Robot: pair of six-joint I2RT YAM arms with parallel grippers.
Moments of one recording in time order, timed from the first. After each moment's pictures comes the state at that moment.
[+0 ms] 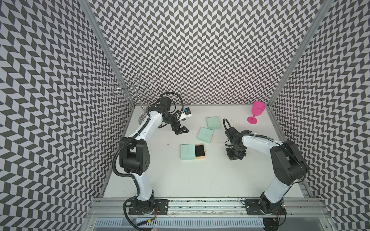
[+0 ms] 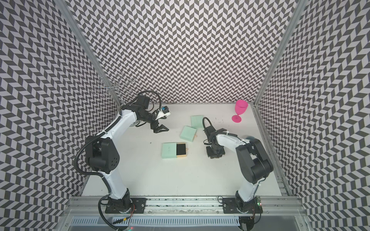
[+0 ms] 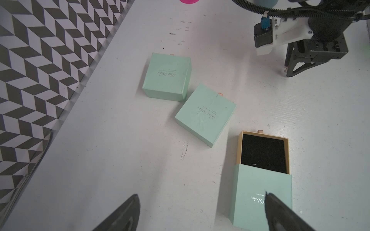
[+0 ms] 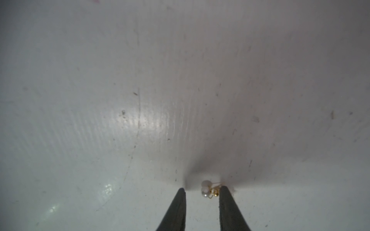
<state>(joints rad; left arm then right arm) -0.21 1.86 1.68 -0.93 0.67 0.98 0.43 1.74 1.06 -0.88 0.00 0.29</state>
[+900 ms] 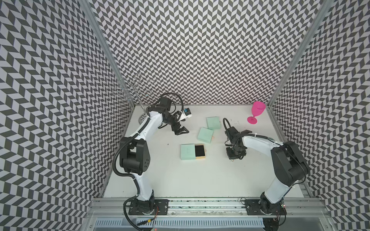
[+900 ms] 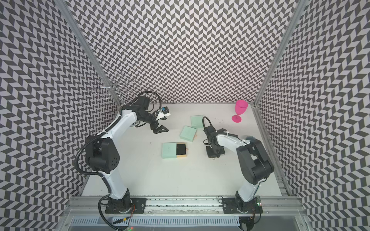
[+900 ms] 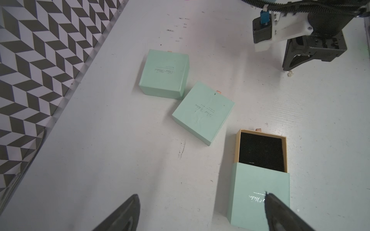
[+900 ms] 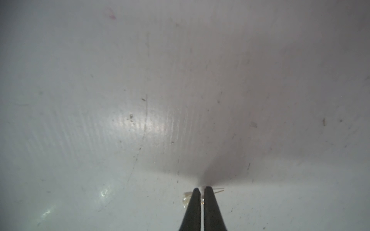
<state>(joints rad) -0.21 1.87 1.67 -0.94 0.67 0.98 0.44 1.72 1.07 -0.87 0.00 0.28</state>
